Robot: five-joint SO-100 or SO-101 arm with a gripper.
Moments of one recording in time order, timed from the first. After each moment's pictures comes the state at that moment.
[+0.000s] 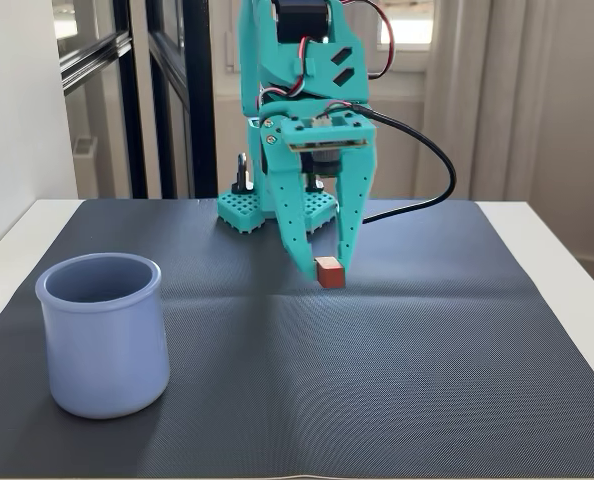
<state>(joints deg) -5.2 111.5 127.8 30.3 96.7</state>
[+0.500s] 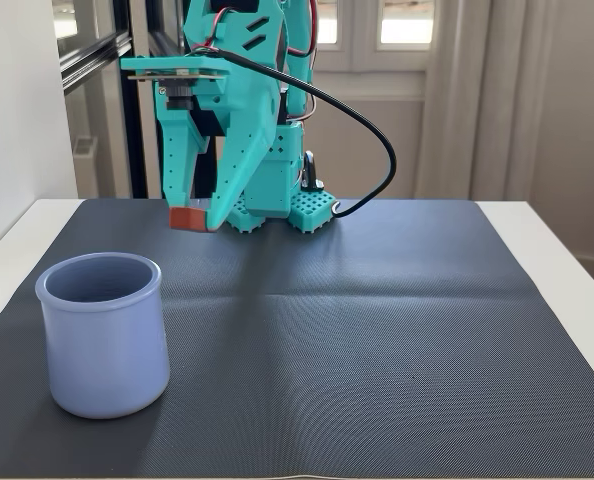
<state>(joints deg) 10.4 124.9 134.3 30.3 96.7</state>
